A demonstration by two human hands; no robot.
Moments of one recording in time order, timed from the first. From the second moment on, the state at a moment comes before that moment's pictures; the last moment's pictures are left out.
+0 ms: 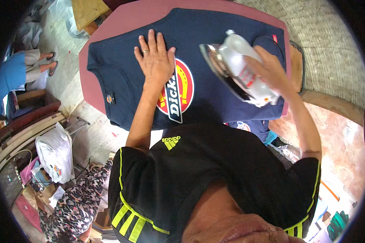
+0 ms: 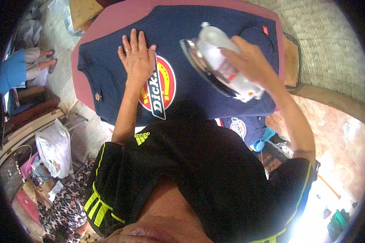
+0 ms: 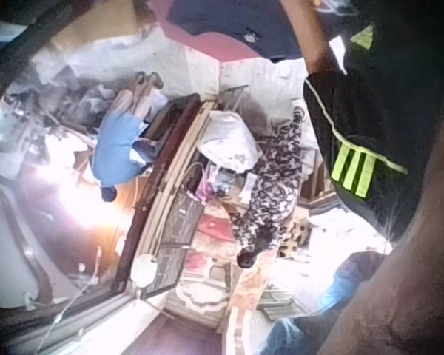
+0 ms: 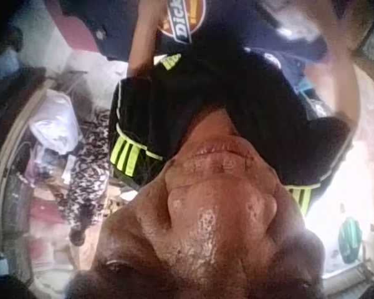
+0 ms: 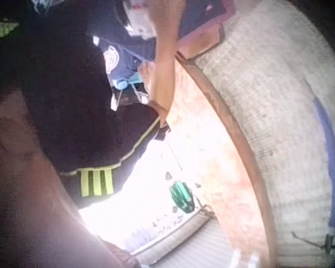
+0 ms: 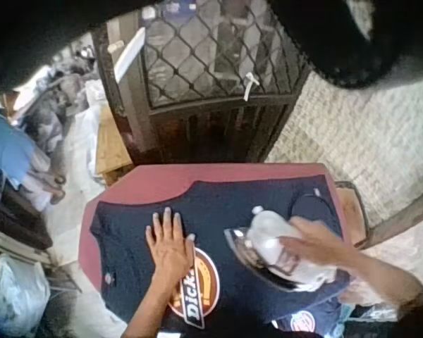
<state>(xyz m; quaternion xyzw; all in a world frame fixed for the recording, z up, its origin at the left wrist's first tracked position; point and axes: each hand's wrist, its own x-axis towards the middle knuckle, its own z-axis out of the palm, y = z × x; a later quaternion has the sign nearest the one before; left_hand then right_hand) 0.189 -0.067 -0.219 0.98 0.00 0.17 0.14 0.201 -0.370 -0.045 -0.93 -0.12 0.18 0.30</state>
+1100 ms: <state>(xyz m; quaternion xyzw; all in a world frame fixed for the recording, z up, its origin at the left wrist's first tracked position) 0.048 -0.112 -0.250 0.96 0.01 0.25 0.09 0.029 -0.361 -0.136 -0.92 -0.17 0.01 0.36</state>
